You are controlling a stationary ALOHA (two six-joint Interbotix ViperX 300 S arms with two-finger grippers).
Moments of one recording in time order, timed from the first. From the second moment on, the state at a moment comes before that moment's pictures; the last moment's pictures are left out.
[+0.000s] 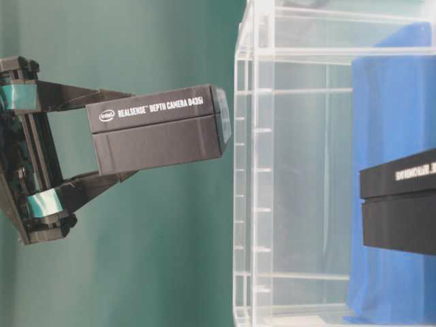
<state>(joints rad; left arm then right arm) 0.13 0.37 -0.68 0.07 1.56 -1.29 -0.01 -0.97 0.98 -0.08 1.41 0.02</state>
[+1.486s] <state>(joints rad) -0.18 0.37 -0.68 0.09 1.56 -1.63 -0.01 -0.97 0.98 -0.08 1.41 0.02</state>
